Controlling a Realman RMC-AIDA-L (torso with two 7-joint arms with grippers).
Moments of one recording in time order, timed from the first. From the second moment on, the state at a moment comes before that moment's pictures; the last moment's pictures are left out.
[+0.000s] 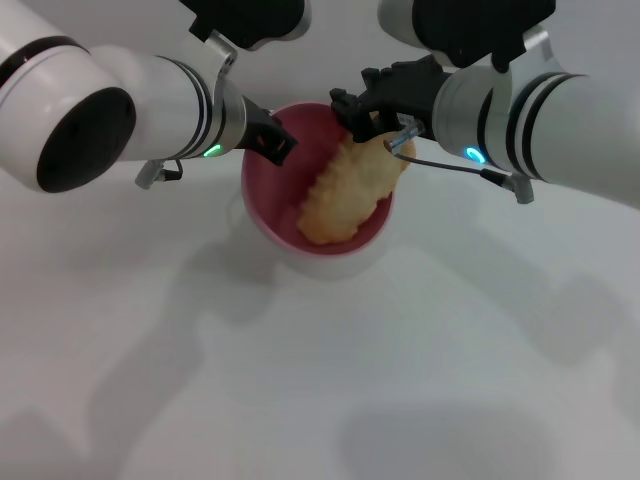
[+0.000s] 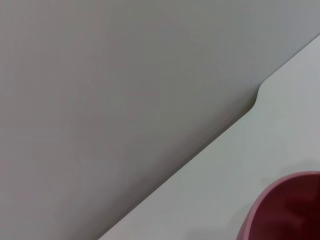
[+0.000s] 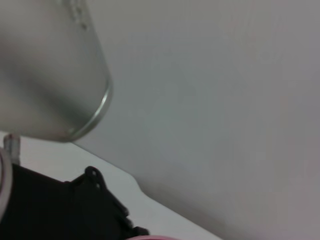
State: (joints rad) left arm -0.63 -2.07 1.85 1.39 -0.16 -0.95 0.04; right arm 0.48 2.08 -1.96 -1.55 0.20 0.73 0.11
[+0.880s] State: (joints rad) left arm -0.62 -2.07 2.01 1.43 0.09 -1.00 0.11; right arm -0.01 2.09 -1.84 -1.47 -0.31 -0.23 0.32
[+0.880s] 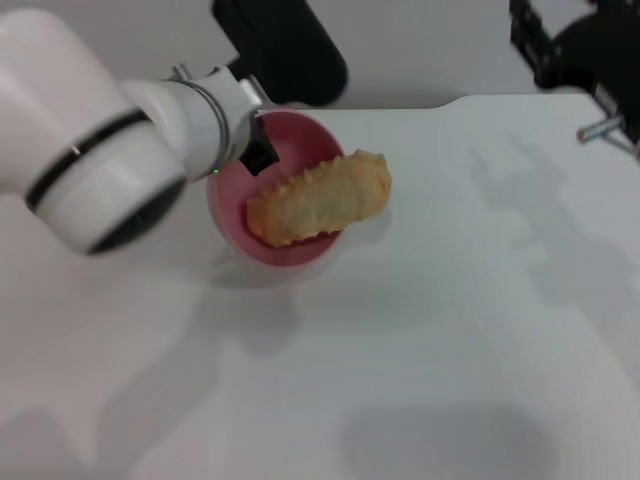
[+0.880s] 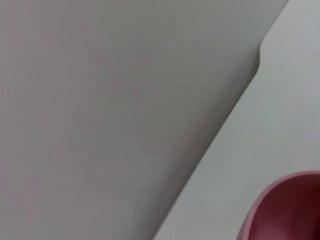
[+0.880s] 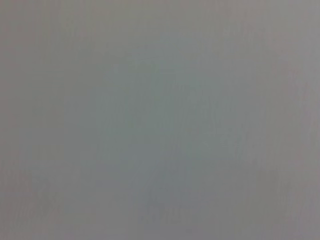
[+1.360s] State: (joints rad) left arm -0.62 -2.08 2.16 1.53 0.30 -1.06 0.07; right arm -0.04 2.08 -1.87 -1.33 -0.31 -0.31 0.39
